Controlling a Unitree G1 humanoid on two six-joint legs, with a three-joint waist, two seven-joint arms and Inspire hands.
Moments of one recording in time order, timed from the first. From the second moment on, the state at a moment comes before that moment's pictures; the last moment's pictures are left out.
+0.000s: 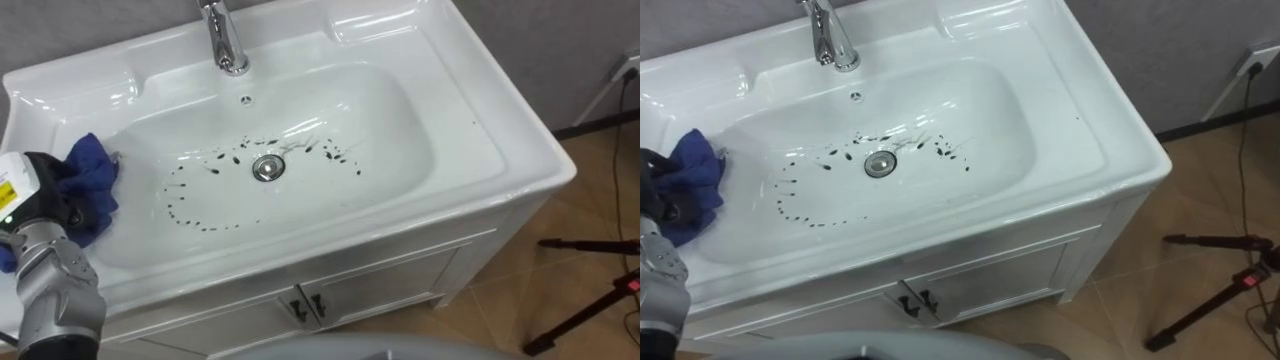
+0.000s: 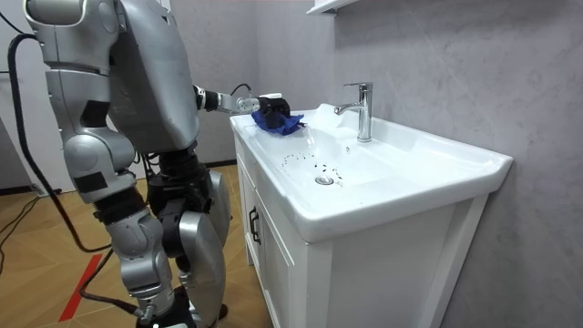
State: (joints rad) left arm 0.14 0.34 0.28 0.34 0.88 0.24 0.27; right arm 0.15 -0.31 -0.05 1.16 -0.16 0.22 0.11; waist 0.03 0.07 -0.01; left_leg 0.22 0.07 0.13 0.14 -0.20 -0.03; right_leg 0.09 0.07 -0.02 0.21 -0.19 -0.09
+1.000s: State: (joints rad) left arm 0.17 0.28 -0.06 0.12 0.90 0.15 0.25; right arm 0.12 -0.29 0.05 1.16 -0.09 0.05 0.08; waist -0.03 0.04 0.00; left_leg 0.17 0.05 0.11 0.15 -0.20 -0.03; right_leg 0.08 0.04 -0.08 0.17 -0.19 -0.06
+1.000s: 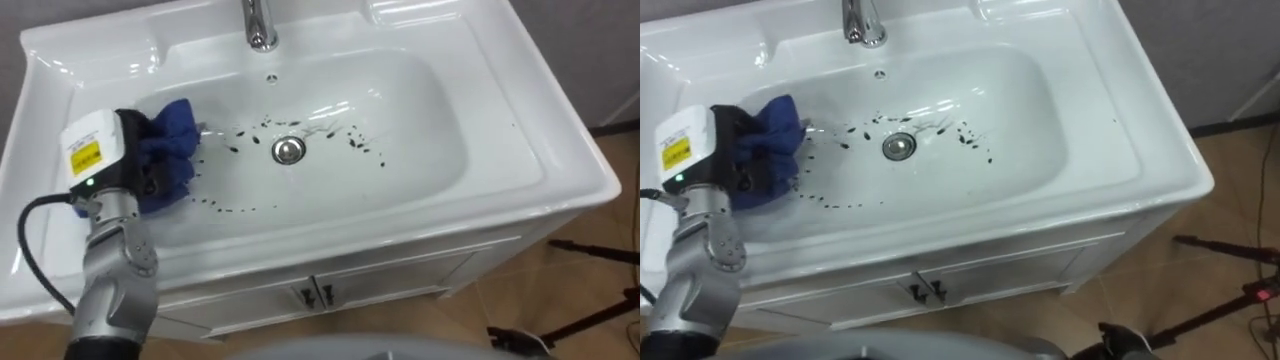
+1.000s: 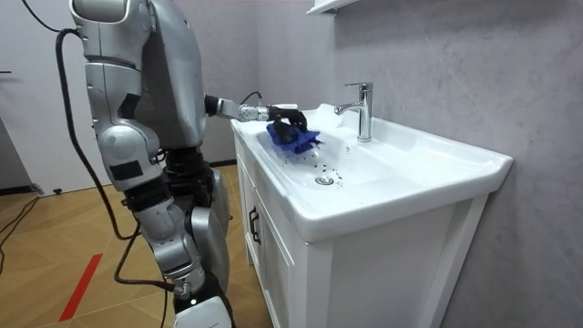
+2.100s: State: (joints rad) left arm 0.14 0.27 -0.08 0.46 1.06 0.08 0.30; right arm 0.12 -0.28 0.04 1.16 -0.13 0.05 0.11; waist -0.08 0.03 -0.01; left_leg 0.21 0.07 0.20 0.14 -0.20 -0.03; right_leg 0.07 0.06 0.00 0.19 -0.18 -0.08
